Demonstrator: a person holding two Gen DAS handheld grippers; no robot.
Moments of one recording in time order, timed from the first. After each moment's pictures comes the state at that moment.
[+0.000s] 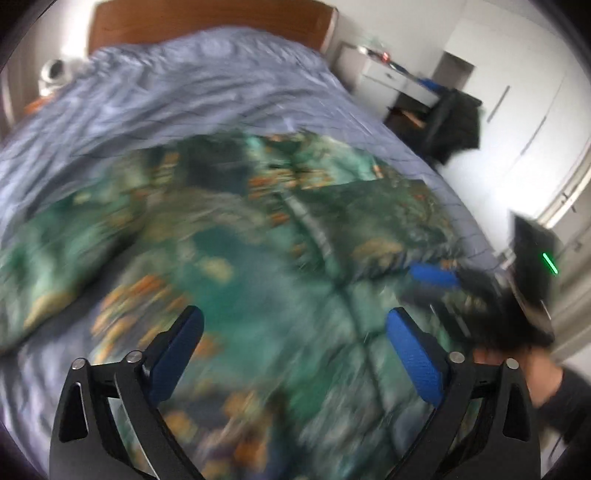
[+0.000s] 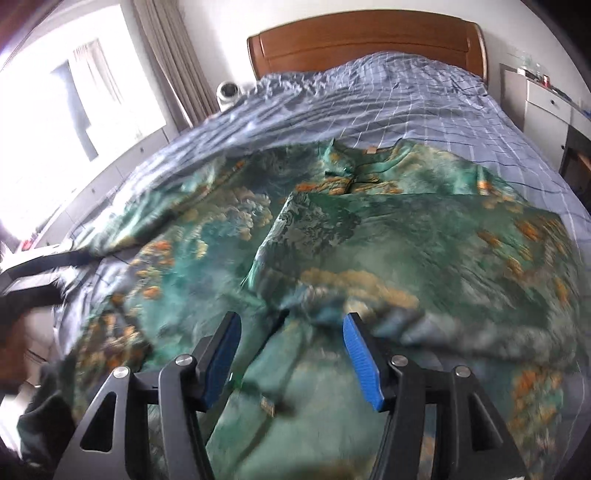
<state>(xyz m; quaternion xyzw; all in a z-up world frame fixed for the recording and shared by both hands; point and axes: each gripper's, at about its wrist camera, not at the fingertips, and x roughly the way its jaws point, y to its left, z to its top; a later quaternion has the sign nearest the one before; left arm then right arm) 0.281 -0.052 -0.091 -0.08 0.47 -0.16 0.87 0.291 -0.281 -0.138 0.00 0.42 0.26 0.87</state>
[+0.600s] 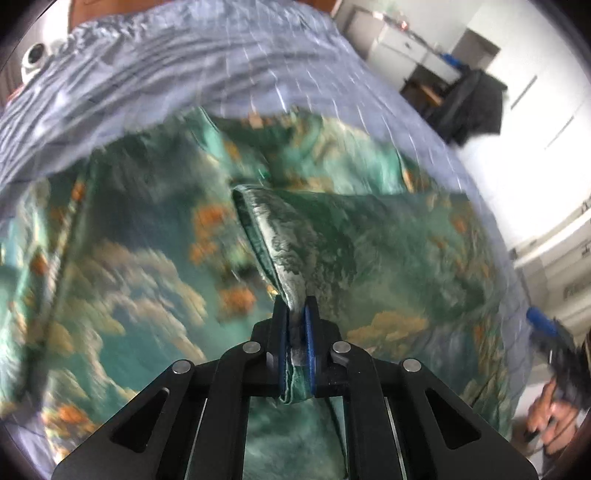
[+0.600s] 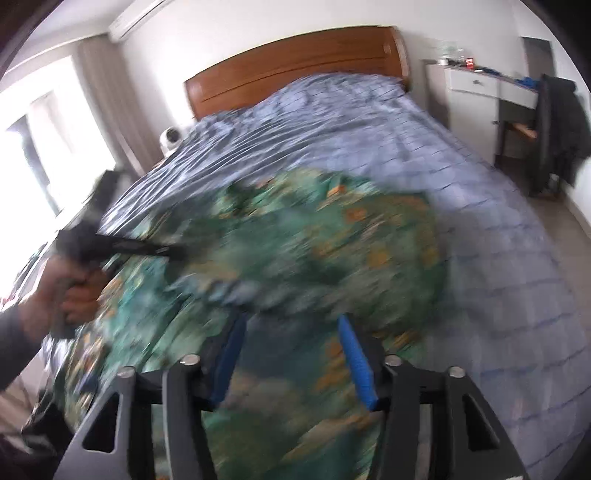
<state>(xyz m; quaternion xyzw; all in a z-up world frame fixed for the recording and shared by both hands) 0.411 -0.101 -0.132 -0.08 0.53 -0.13 0.84 0.293 -0.431 -0.105 0.06 0.39 0.15 0.91</state>
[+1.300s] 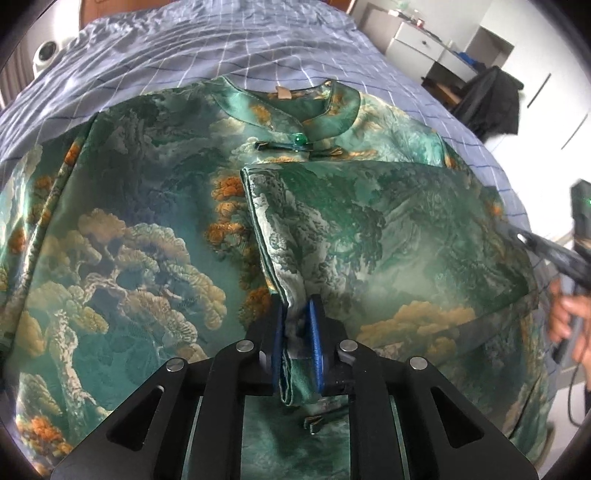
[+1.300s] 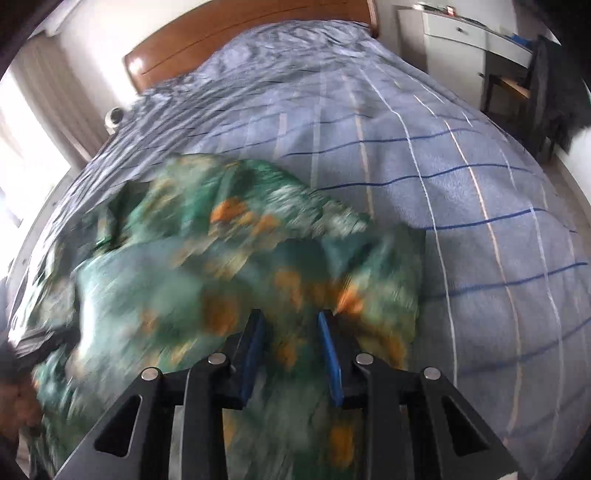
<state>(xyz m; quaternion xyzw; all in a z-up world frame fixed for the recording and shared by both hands) 0.410 -0.100 -0.187 -0.07 0.53 -0.11 0.84 0.465 -0.451 -0.182 0.06 0.49 0.12 0.86</state>
